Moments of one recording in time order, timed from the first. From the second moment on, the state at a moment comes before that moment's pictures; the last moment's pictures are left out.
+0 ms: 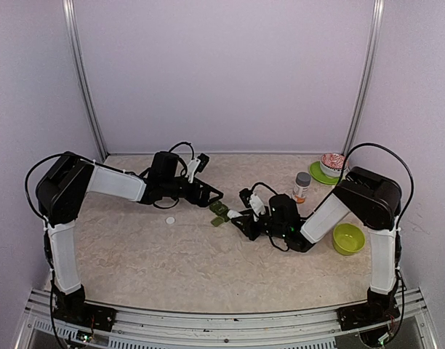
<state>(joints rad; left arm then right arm) -0.56 2.01 1.19 0.31 0.50 -0.07 0.76 2.08 0.81 0.93 -0.15 0.05</state>
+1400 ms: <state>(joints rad) -0.56 2.01 1.19 0.31 0.50 -0.06 0.77 2.03 0.95 0.64 -0.09 0.00</state>
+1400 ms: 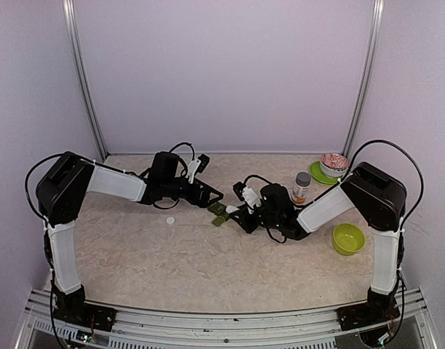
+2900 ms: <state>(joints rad) -0.56 2.01 1.19 0.31 0.51 -0.06 0.78 2.00 1.10 0.28 -0.06 -0.05</state>
